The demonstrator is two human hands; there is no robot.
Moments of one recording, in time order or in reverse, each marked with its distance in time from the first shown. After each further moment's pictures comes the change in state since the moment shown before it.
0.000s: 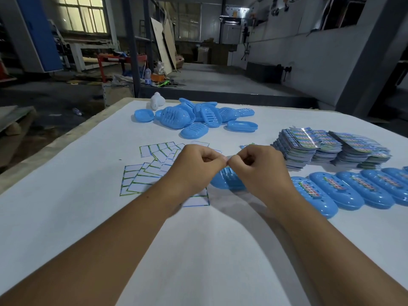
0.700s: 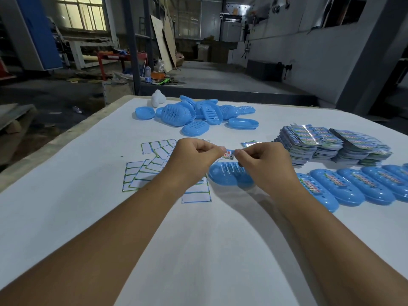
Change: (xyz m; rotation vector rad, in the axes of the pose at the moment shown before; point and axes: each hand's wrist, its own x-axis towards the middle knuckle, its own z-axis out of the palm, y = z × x) left_hand 0.005 0.004 -0.005 -0.076 0.100 -0.038; right_hand 0.008 0.005 -0.005 -0.012 -0.041 0.076
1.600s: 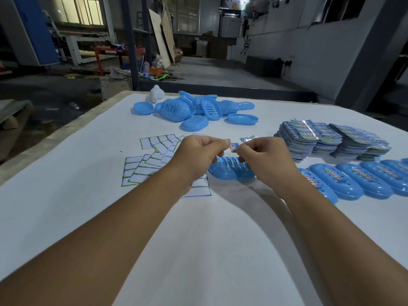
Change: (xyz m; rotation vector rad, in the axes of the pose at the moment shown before) left_hand 0.005 -0.004 0.009 -0.132 -0.097 -0.089; right_hand -0.003 -0.003 -0.003 0.174 -0.096 0.087
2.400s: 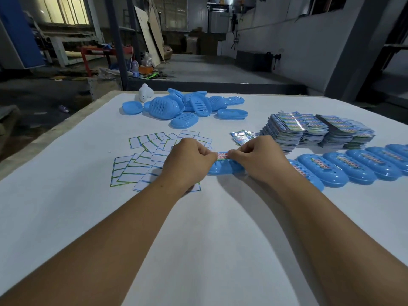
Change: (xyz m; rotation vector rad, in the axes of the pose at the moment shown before) left_hand 0.005 -0.019 0.014 0.572 0.154 0.054; right_hand 0.004 0.016 -0.011 -0.299 0.000 0.079
